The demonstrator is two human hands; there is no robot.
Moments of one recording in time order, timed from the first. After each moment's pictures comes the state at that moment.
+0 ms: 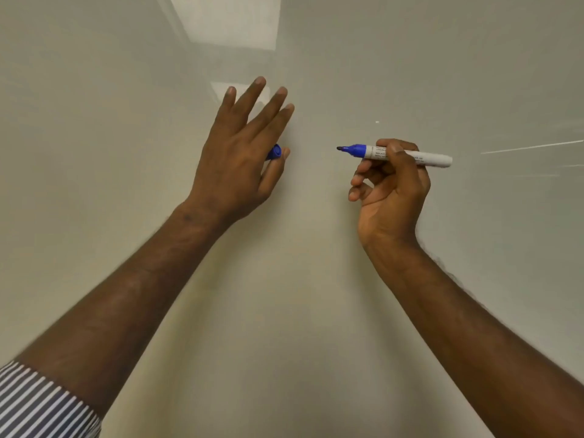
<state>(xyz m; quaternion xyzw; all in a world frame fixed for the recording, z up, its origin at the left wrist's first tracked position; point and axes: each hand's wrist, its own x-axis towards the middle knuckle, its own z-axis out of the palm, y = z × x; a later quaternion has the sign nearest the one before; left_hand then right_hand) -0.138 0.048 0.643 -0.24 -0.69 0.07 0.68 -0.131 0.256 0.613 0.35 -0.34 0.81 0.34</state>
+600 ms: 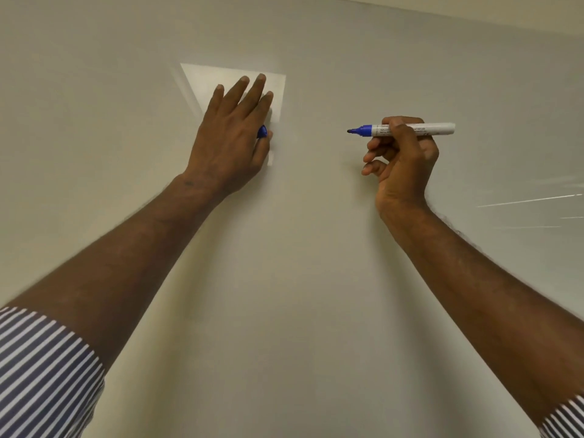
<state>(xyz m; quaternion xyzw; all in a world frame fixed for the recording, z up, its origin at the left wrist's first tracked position) -0.141 0.025 0.774 -0.14 -0.71 0.10 0.68 -0.160 0.273 0.746 0.38 -0.36 0.74 0.42</state>
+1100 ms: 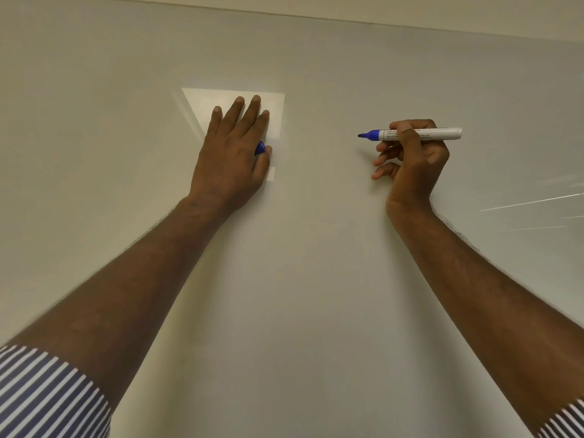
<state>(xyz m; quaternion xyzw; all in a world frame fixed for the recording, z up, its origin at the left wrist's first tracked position) -0.154 0.009 0.784 -0.16 -0.72 0.05 0.68 -0.179 0.264 0.769 0.37 -0.34 0.70 0.51</state>
